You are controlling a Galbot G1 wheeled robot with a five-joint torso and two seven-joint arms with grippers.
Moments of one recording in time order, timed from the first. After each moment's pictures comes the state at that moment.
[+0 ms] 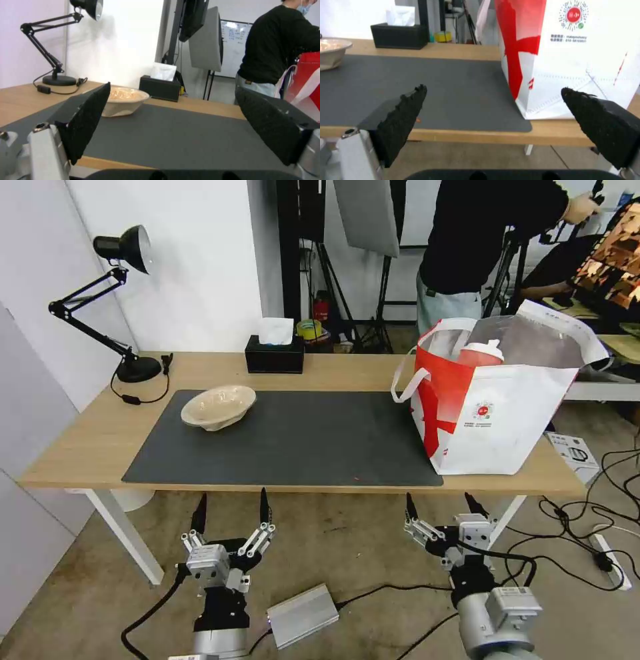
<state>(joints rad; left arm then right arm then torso) 1.90 -1.59 -0.27 -2.32 0.11 -0.32 -0.19 -1.56 0.78 0.05 2.42 0.36 -0.09 0.86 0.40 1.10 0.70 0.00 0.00</state>
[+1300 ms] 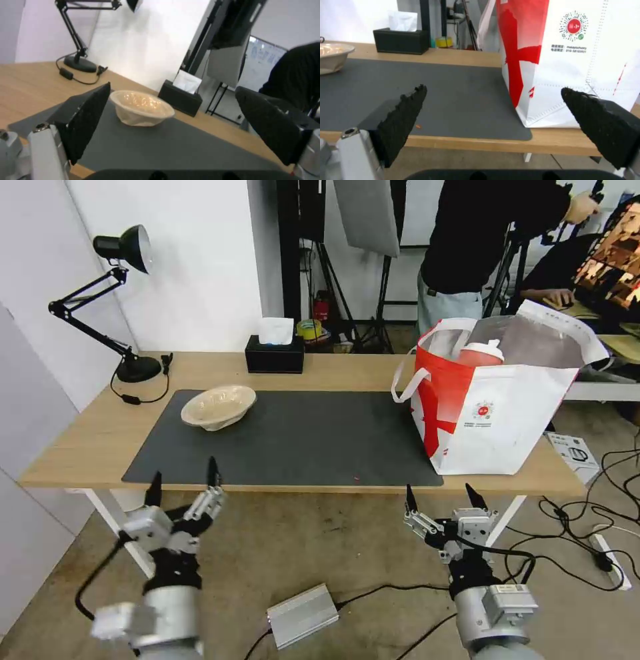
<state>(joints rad) 1.71 -1.38 -0.50 -2.44 -0.47 -0.08 -0.32 -1.55 0.79 0.05 2.42 0.33 -0.09 0.85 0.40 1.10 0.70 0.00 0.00</state>
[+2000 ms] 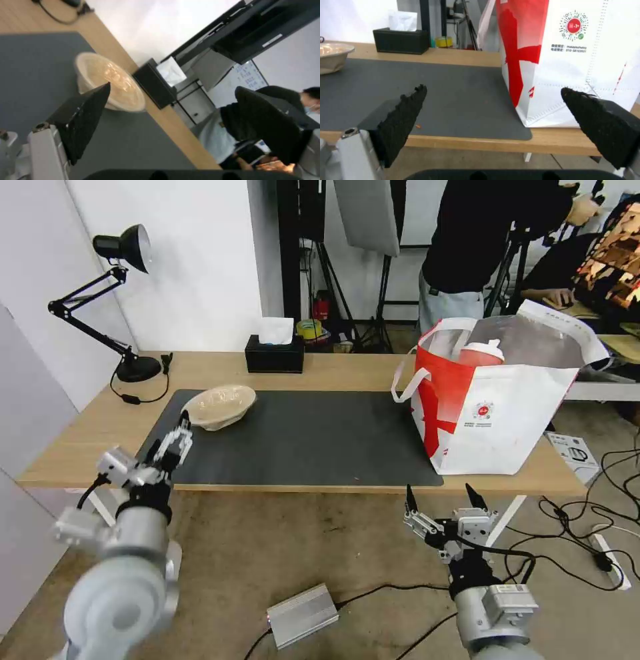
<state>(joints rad) 1.28 -1.08 -0.53 -2.36 -1.33 -0.01 -0.67 -1.55 0.79 0.05 2.42 0.33 -0.09 0.85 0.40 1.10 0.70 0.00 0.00</state>
